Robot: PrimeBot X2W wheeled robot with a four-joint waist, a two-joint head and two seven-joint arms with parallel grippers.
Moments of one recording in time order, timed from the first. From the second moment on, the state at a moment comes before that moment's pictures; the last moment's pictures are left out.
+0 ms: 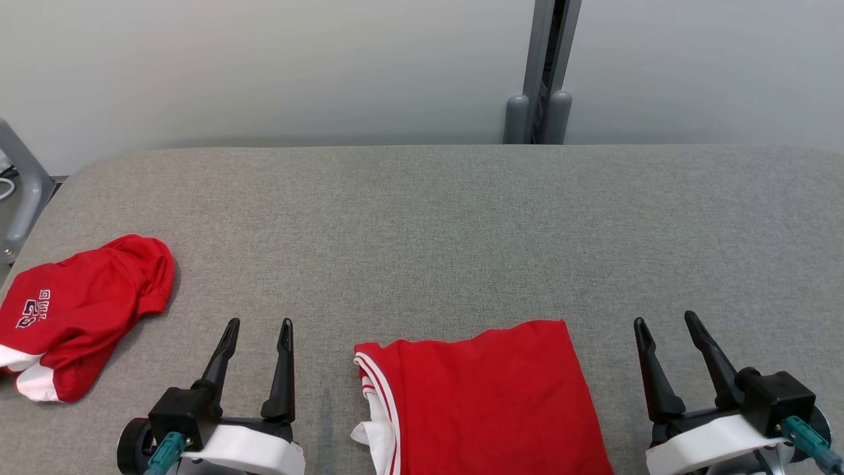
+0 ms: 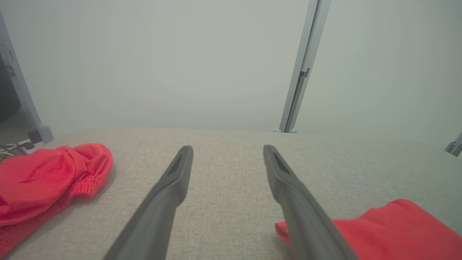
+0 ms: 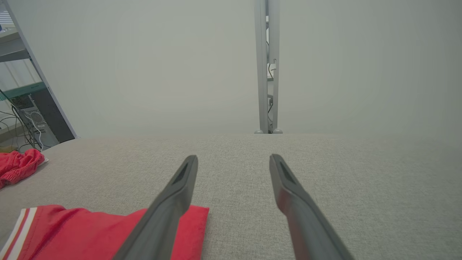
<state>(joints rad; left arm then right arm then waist) -0.02 0.05 -0.13 0.21 -0.23 0.01 -0.26 -0.03 -0.09 0.13 0.21 0.23 0.13 -0.26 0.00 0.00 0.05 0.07</state>
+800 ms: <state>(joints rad) -0.02 0.05 -0.16 0.22 -0.24 0.01 -0.26 -0.04 -0.08 0.11 0.19 0.24 0.13 -0.26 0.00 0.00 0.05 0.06</state>
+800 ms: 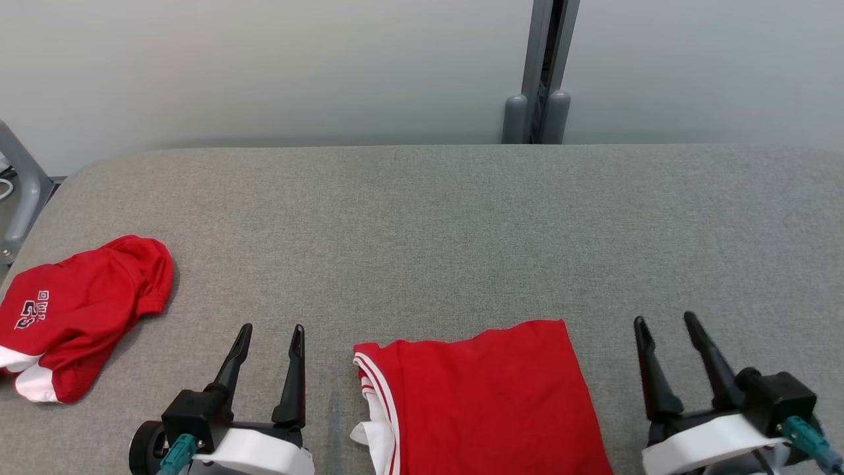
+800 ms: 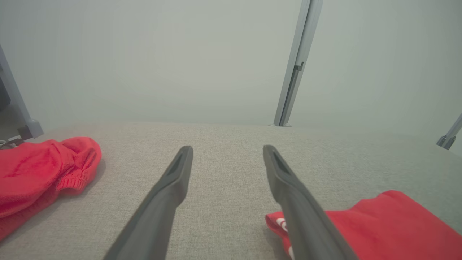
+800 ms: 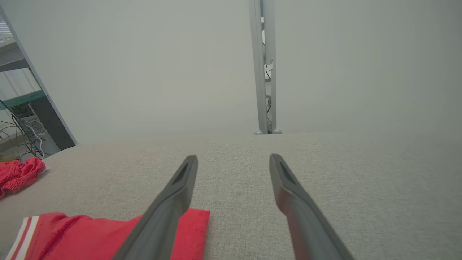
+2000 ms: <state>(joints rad) -0.05 0.05 -0.19 0.26 -0.20 -0.02 -0.26 -0.21 -0.27 0.54 0.44 0.75 0.13 -0.01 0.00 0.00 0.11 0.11</state>
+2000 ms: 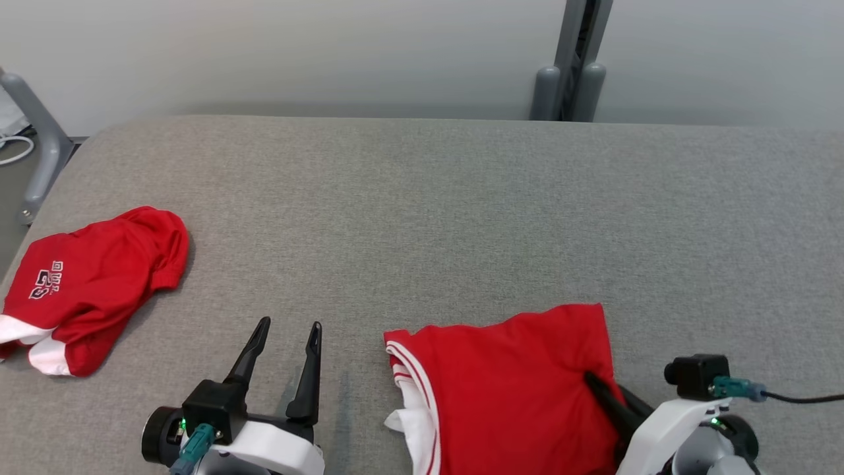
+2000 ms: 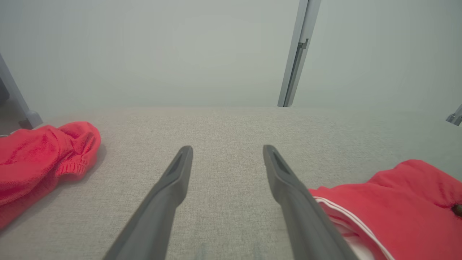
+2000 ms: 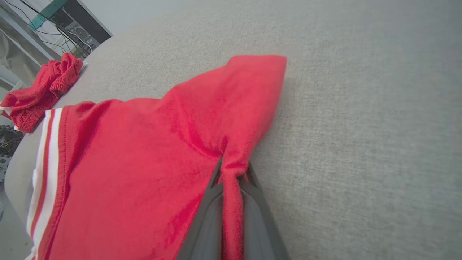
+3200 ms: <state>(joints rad) -0.50 0.05 -0.46 0.08 -0.17 -0.08 -0.26 -0.46 -0.80 -0.03 0.58 0.47 0.13 0.01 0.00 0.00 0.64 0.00</state>
